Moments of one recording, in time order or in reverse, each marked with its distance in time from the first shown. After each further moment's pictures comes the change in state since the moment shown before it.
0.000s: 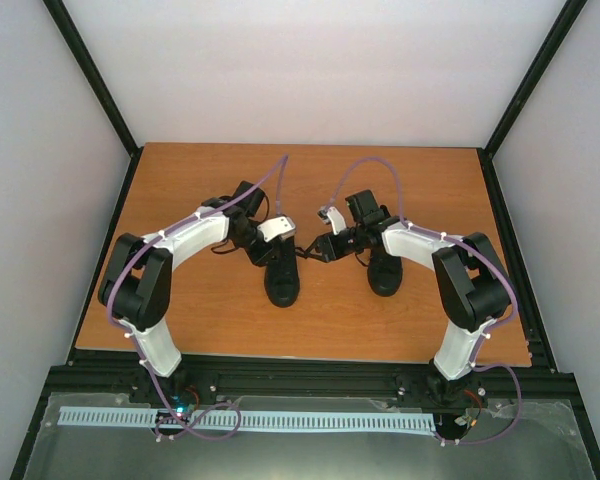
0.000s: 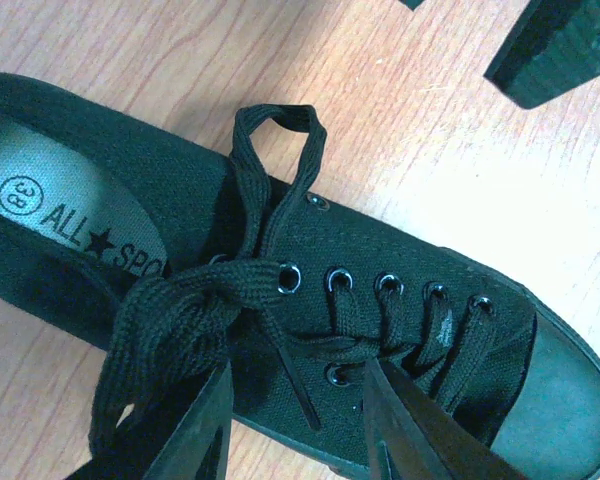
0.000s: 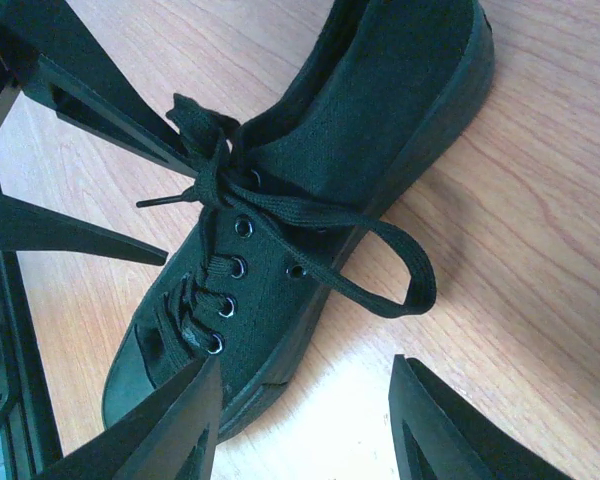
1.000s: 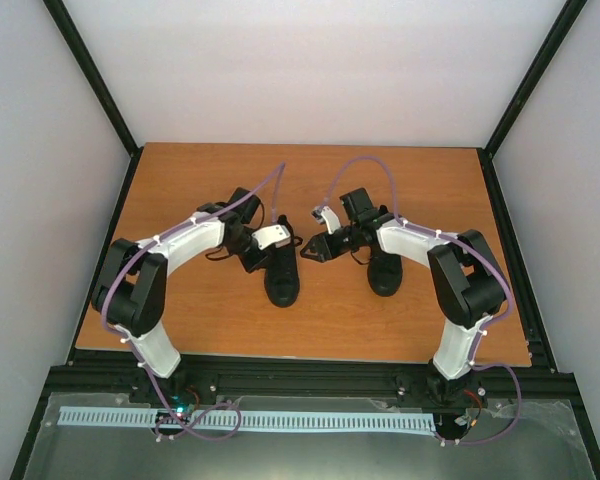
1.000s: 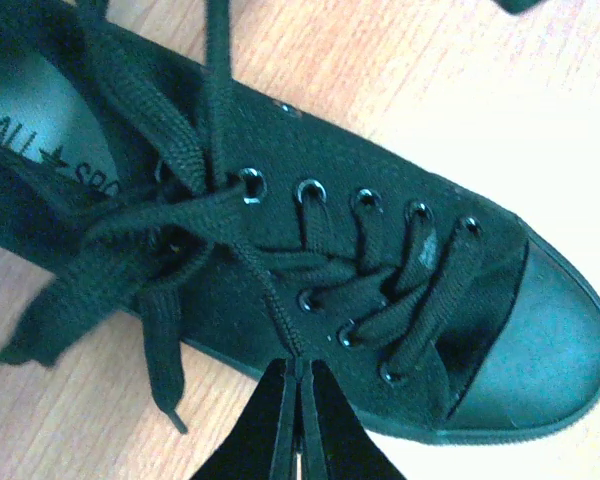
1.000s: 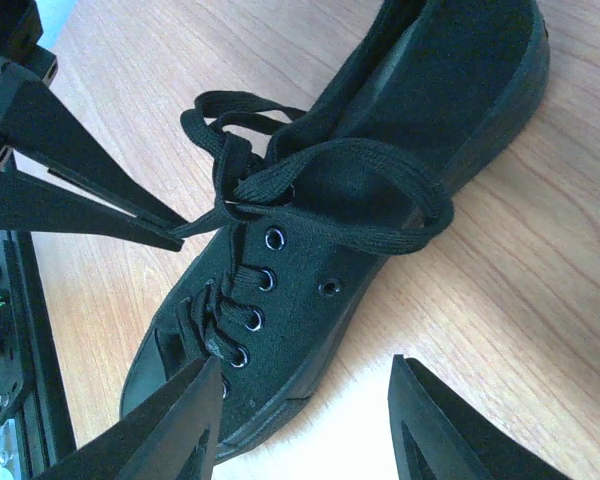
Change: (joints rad) left arm 0.011 -0.034 -0.060 -0.025 -0.018 0.023; right arm 0.022 0.033 0.048 -0.033 -0.024 -0.019
